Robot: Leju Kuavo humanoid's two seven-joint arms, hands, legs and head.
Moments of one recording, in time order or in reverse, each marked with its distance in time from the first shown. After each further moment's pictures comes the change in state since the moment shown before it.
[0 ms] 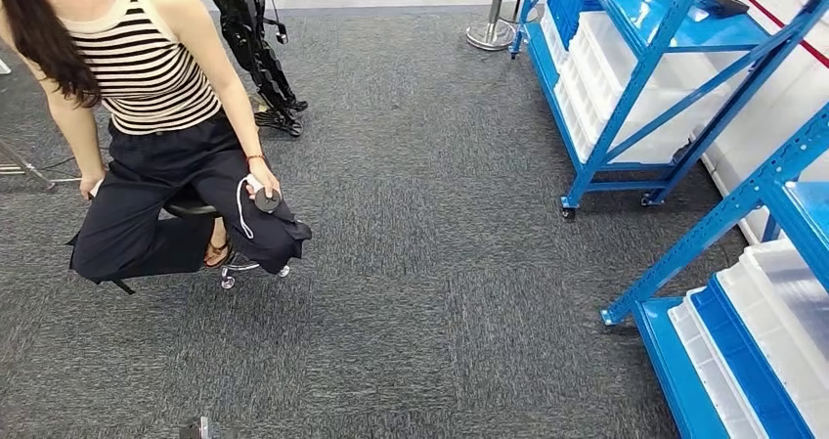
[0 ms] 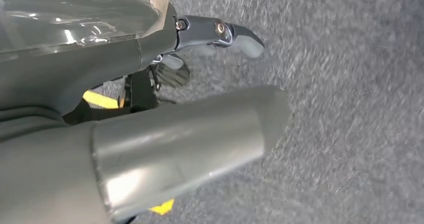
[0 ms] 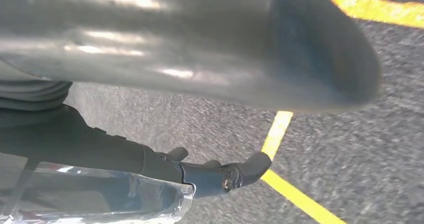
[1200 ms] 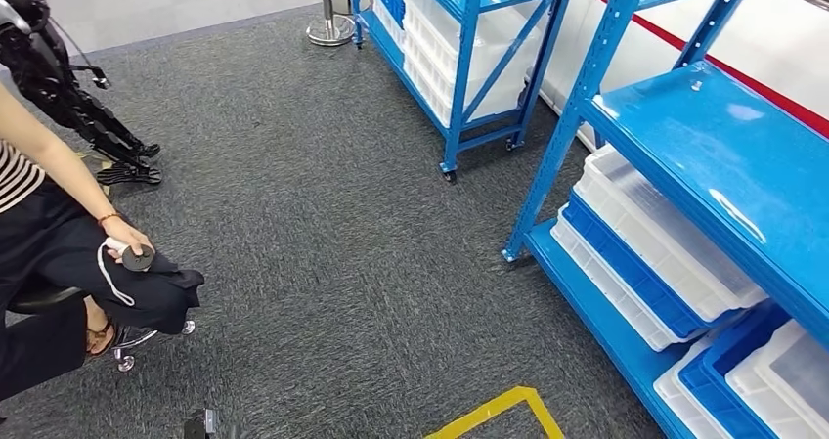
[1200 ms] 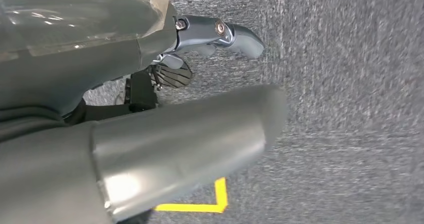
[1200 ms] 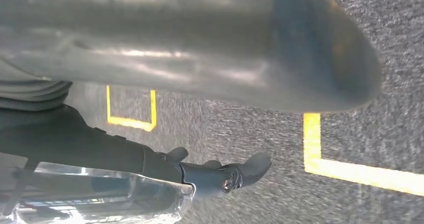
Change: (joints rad) left arm -0.003 -0.002 -0.018 0.000 0.007 0.002 0.010; right arm 0.000 -0.002 0.000 0.001 0.010 -0.009 0.002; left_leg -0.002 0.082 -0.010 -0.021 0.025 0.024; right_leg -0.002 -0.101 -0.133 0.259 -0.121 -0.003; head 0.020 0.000
